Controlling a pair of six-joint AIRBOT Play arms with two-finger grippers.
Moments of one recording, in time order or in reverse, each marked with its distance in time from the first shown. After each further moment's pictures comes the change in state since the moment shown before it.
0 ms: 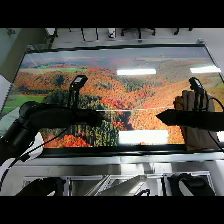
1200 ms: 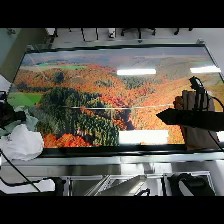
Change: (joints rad) left arm 1.031 -0.507 0.032 0.819 -0.204 -0.043; right arm 0.000 0.000 0.000 0.000 0.014 0.000
